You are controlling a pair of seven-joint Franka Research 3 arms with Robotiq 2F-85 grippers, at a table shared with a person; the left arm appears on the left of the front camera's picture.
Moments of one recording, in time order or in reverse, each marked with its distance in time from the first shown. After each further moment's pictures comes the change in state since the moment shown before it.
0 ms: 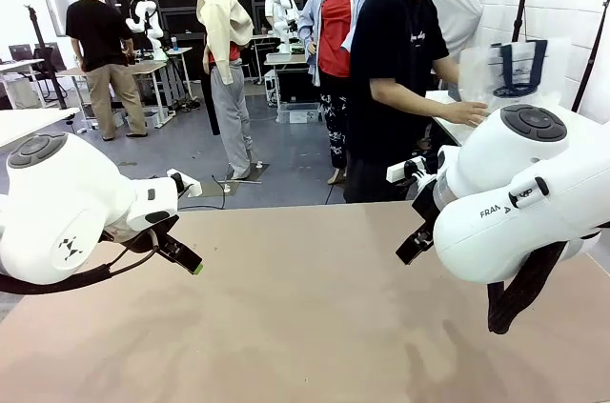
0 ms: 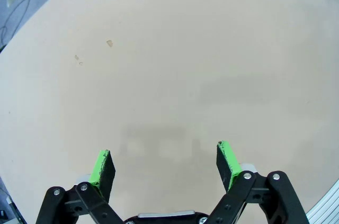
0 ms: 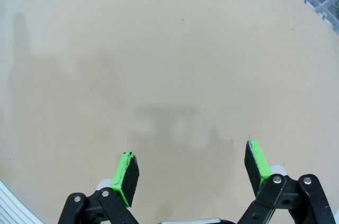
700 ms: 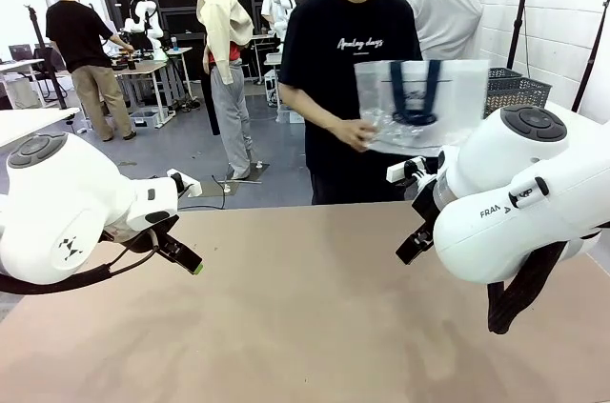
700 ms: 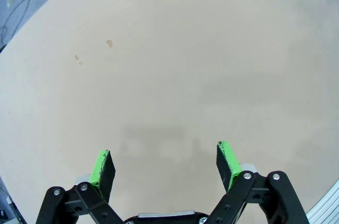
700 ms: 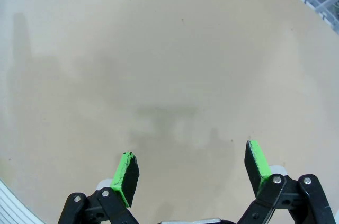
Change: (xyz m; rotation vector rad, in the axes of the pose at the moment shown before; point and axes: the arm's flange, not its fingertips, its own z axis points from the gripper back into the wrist) left arm 0.000 0.000 0.000 0.000 0.000 0.000; right arm 0.000 0.000 0.000 0.000 0.000 0.000
